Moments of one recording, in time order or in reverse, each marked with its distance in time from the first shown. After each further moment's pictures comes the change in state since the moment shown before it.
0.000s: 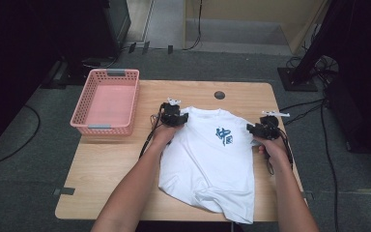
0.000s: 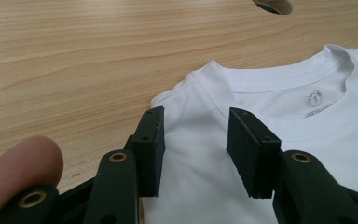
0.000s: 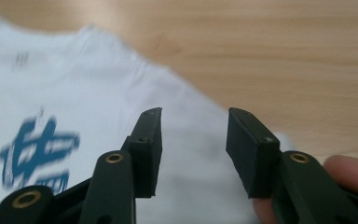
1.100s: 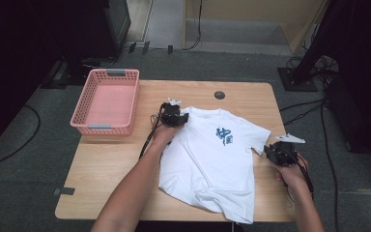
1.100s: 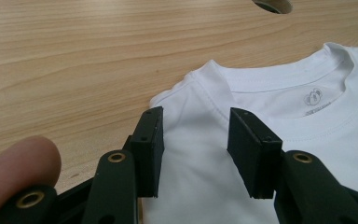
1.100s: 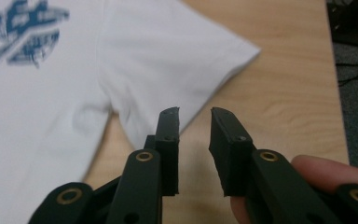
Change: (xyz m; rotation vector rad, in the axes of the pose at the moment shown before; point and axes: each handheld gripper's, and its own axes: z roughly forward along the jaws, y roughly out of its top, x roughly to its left) left arm -0.001 0.000 0.000 0.002 -0.005 0.007; right arm -0.005 -0.062 -0.075 0.002 -0.133 -0.106
